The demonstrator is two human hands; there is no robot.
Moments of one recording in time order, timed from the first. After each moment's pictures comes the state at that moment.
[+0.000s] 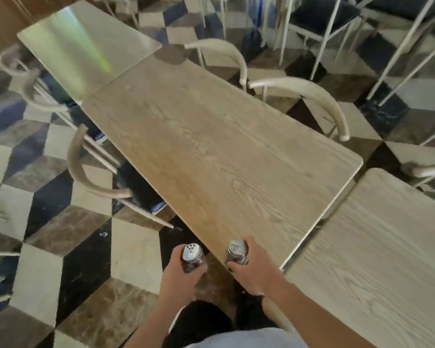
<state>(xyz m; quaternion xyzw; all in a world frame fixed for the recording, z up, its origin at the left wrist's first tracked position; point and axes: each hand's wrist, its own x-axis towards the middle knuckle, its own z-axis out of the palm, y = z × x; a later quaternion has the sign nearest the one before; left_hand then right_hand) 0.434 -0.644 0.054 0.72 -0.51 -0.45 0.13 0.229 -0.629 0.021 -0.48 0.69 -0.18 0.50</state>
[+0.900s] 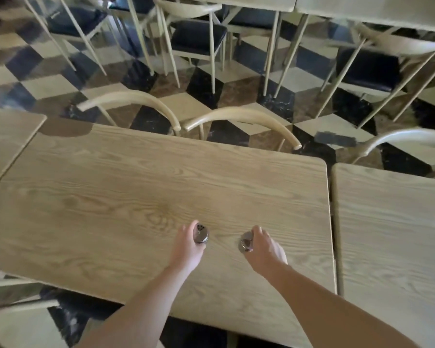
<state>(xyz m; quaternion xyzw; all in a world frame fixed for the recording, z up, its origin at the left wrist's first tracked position) 0.387 -1.019 -0.029 0.47 -0.78 -0.41 -0.01 0.244 -0.857 0.008 -0.26 0.91 -0.09 0.31</state>
